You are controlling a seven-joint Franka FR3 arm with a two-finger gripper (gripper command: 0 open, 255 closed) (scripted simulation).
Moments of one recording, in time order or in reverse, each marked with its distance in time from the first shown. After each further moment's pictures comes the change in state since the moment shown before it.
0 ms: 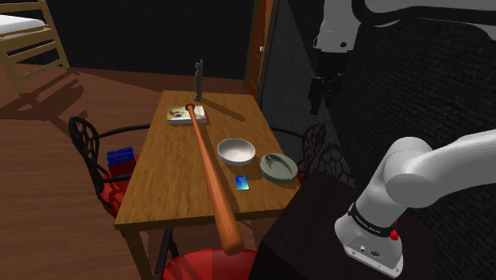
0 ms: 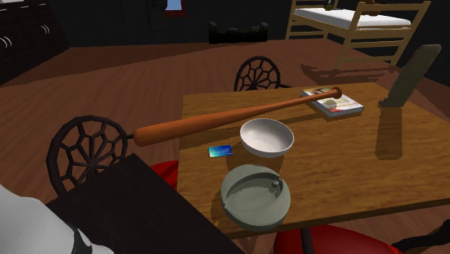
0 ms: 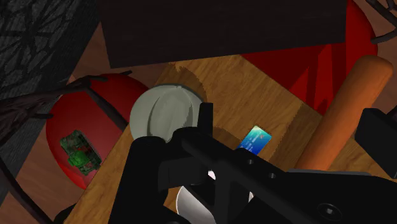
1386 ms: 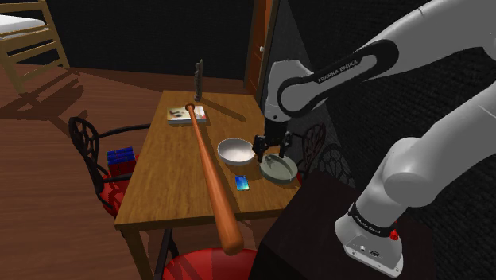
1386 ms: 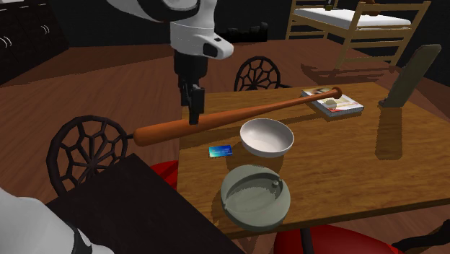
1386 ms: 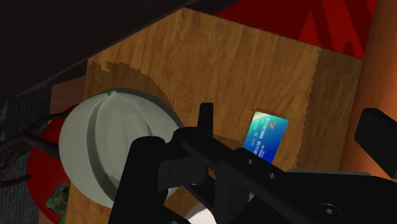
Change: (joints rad) arm -0.037 0.472 0.139 -0.248 0.143 0.757 0.316
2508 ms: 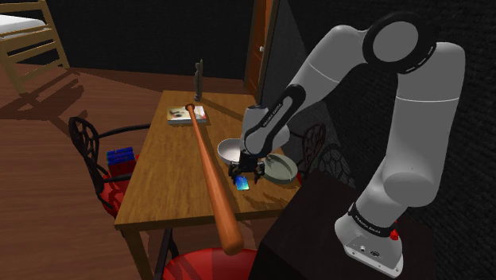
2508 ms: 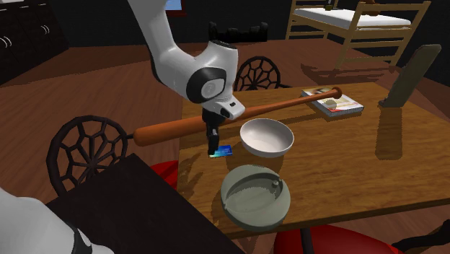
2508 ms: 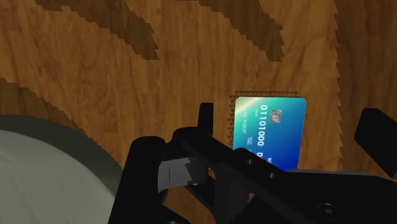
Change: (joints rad) arm 0.000 0.651 0.002 0.185 0.006 0.506 0.207
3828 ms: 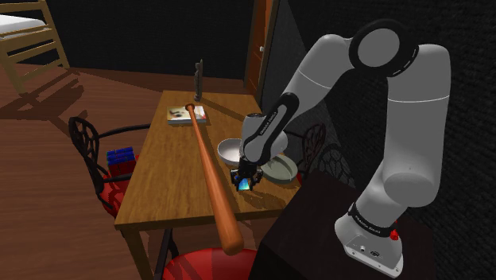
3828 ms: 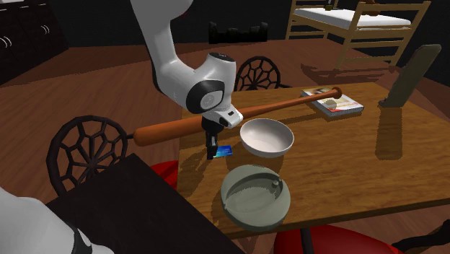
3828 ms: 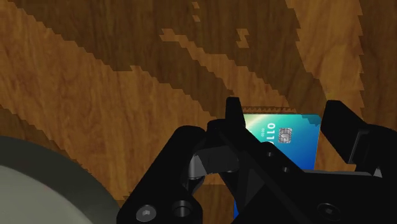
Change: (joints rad) arm 0.008 0.083 -0.002 0.011 0.002 0.072 0.002
